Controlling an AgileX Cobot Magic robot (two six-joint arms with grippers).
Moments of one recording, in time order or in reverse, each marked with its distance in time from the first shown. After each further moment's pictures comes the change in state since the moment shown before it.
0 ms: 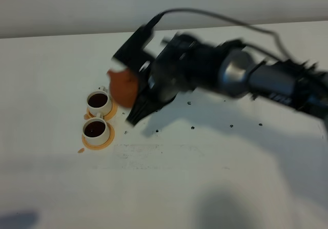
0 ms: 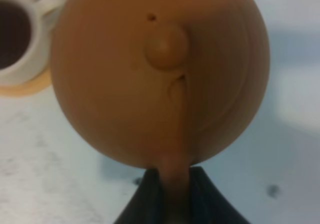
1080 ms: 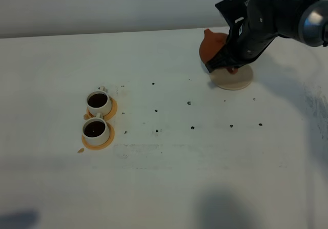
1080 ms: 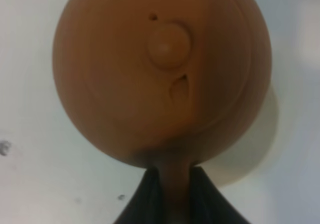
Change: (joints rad) left arm 0.000 0.000 0.000 0.000 0.000 0.000; right arm -0.413 0.033 -0.002 0.098 0.044 -0.068
